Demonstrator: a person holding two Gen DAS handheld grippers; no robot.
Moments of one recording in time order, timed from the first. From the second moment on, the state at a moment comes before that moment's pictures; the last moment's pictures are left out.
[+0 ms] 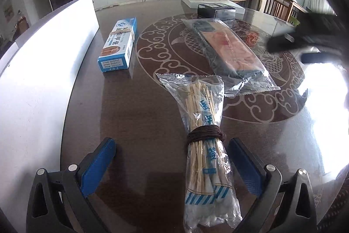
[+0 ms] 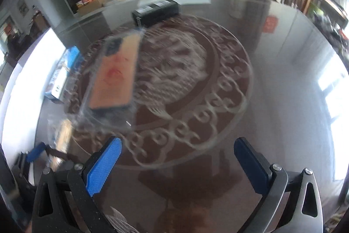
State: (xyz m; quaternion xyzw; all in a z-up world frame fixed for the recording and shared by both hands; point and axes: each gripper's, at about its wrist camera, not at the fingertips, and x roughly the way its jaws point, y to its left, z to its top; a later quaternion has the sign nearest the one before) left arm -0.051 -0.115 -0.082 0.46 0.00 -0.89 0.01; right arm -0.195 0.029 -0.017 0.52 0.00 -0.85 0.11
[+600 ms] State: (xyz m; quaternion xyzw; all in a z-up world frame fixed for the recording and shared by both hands) left arm -0.051 -0.114 -0.084 0.46 0.00 -0.89 0.01; right arm -0.250 -0.034 -0.067 0.55 0.08 -0.82 0.12
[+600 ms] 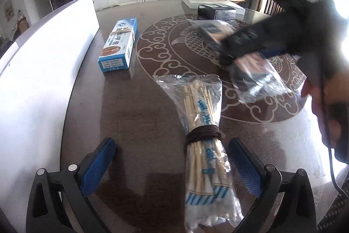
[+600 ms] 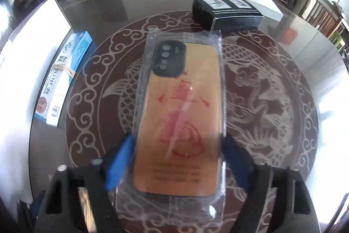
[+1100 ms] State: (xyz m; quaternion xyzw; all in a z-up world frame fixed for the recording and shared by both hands) left arm -0.046 -0.119 -0.077 0.50 0.02 -0.87 -0.04; right arm -0.128 0.115 -0.070 0.58 0.06 -0.81 0.12
